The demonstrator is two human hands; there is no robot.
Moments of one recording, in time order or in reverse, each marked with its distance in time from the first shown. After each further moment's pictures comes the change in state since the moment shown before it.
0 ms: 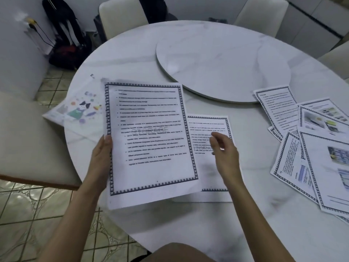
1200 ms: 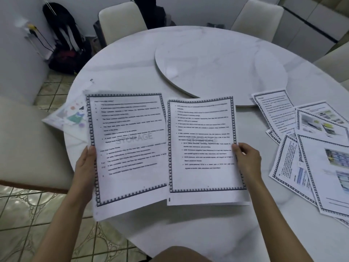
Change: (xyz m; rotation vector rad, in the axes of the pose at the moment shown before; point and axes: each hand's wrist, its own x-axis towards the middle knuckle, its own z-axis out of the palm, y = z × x) left_hand 0.003 -0.013 -0.030 0.019 0.107 -0.005; right_hand 0.026 0.028 -0.050 -0.179 0.115 0.118
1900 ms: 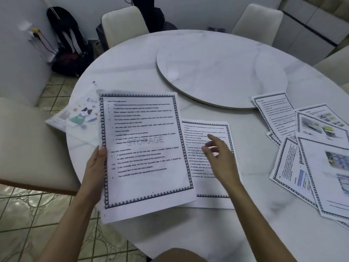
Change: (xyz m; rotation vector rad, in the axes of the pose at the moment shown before) left_hand -0.012 0.007 0.014 -0.001 -0.076 0.002; right_hand -0.035 -0.040 0.041 -0.005 -0.225 -0.234
